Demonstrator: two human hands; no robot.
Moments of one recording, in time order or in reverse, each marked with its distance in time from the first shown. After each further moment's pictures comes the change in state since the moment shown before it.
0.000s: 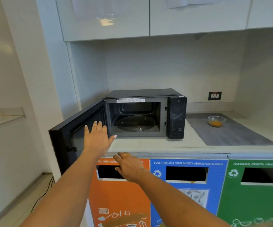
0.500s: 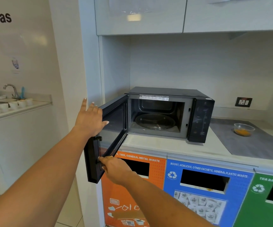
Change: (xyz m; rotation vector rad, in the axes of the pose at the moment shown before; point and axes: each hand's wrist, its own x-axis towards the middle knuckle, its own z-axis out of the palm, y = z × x) left_hand -0.006 -0.097 -0.038 0.352 -0.004 -0.024; right_hand 0.034 -0.097 0.027 0.215 0.001 -0.174
